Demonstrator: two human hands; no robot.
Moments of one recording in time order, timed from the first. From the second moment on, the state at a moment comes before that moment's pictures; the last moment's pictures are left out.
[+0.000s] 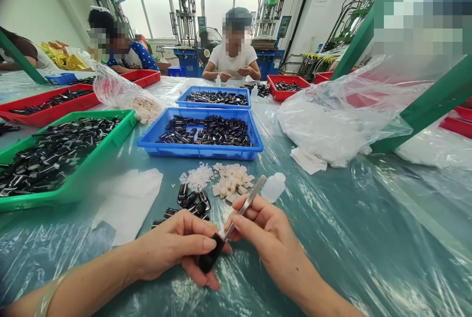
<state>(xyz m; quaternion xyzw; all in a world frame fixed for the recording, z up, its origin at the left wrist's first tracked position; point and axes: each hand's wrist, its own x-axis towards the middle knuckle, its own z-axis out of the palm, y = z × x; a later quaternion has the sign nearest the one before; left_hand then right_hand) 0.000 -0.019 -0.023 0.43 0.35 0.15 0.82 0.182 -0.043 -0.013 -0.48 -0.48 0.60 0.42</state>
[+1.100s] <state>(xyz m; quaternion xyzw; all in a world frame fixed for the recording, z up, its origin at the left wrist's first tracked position) -0.005 -0.020 -0.022 0.45 0.24 0.19 0.84 0.205 -0.046 -0.015 -0.61 -0.77 0.19 0.02</state>
